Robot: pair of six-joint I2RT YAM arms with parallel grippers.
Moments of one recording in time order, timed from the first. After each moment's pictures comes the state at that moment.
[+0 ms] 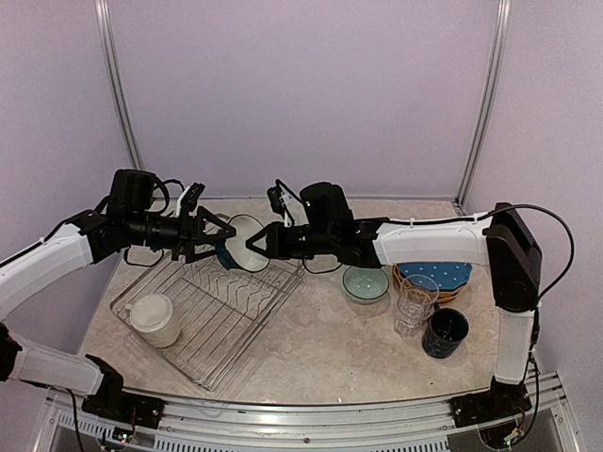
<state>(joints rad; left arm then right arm) -0.42 1.19 0.97 -0.33 0.74 -0.70 0.94 1.99 1.50 0.16 -0.29 0.68</state>
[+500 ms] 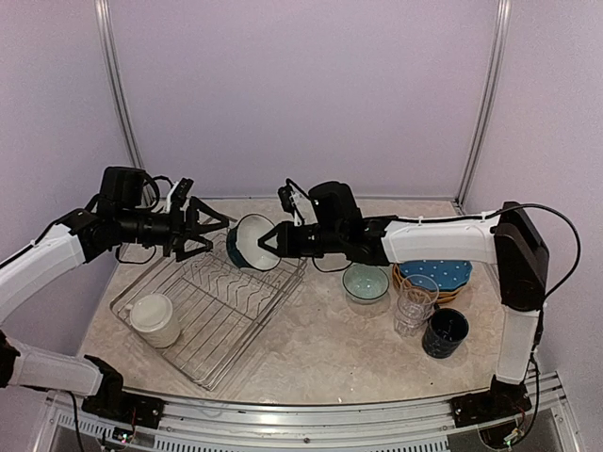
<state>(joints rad) -0.40 1.15 0.98 -0.37 0.70 -0.70 0.92 1.95 1.45 0.14 -0.25 0.65</state>
